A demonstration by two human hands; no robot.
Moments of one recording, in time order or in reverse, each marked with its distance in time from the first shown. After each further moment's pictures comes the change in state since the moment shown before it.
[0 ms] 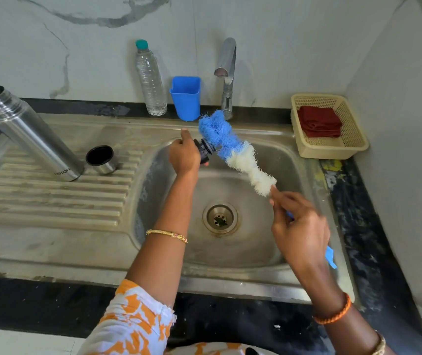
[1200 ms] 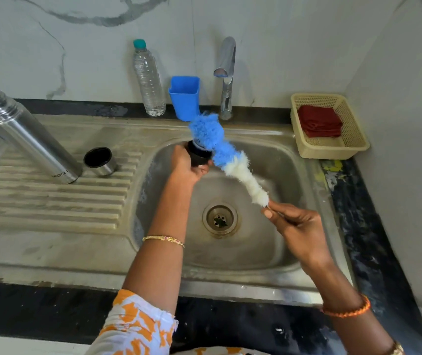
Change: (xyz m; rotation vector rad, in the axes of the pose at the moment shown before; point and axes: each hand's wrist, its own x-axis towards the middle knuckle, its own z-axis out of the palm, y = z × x) left_hand 0.008 -0.005 -0.008 -0.341 -0.325 -0.429; right_hand 0.008 0.017 0.003 0.716 -0.373 0.431
